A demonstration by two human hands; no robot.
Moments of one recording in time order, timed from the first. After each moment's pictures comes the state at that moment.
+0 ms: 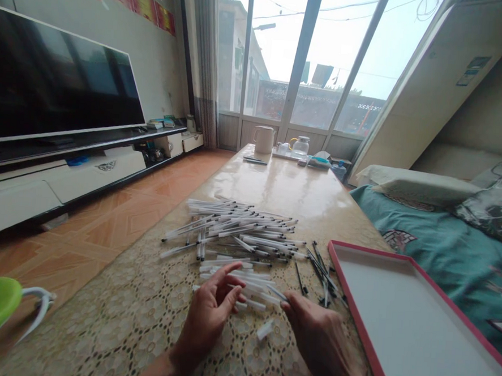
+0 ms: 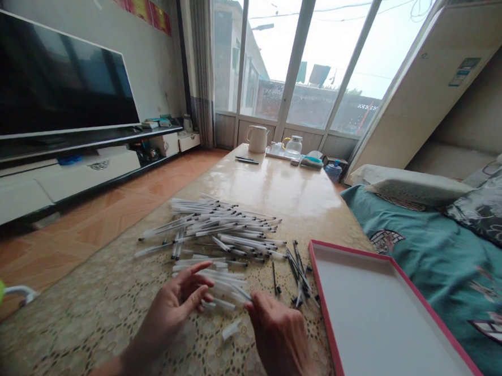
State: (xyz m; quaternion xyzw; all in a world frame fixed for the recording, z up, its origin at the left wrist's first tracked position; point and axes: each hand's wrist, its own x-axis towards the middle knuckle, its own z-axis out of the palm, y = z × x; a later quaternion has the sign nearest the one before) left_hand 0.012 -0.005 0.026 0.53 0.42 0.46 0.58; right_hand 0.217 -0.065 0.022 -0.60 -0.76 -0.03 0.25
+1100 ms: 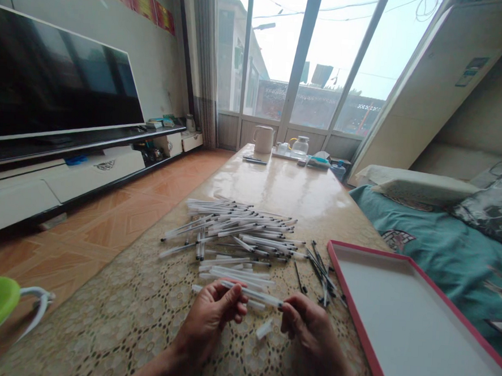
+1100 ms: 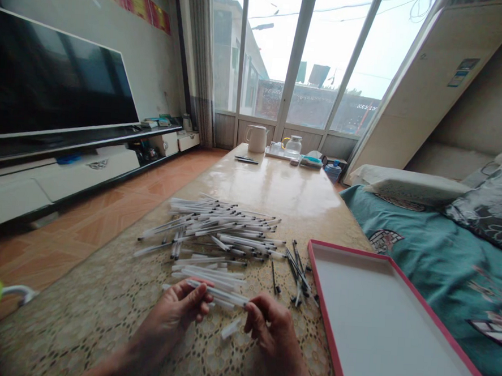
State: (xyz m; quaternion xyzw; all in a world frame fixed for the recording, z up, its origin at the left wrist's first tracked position) left_hand 0.017 -0.007 0.017 0.31 0.35 0.47 0.74; right_hand 0.212 -0.065 0.020 -0.57 -0.63 0.33 0.42
